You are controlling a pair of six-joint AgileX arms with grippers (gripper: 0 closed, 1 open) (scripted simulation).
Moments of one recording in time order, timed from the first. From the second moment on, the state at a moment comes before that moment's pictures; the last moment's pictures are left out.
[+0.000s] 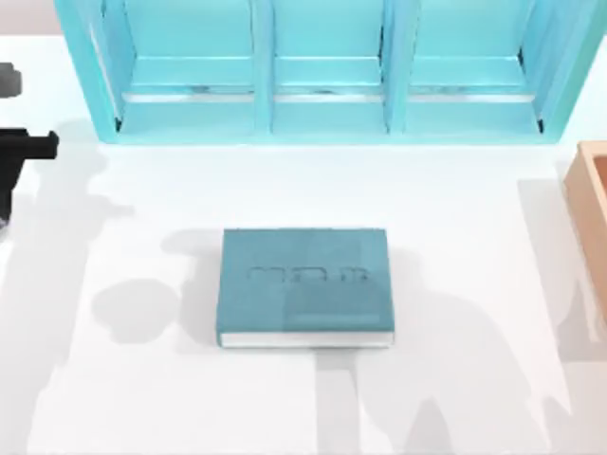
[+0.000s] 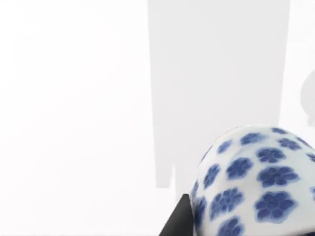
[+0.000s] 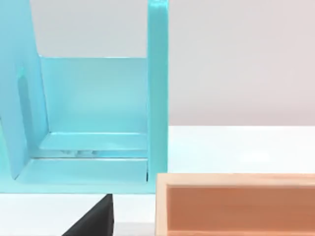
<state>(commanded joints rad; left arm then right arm) 0.02 1.81 1.53 -1.29 0.00 0.04 0.00 0.00 0.00 0.00 0.00 0.00</state>
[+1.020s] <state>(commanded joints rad) 0.02 1.85 1.32 -1.04 0.00 0.05 0.00 0.00 0.00 0.00 0.00 0.00</state>
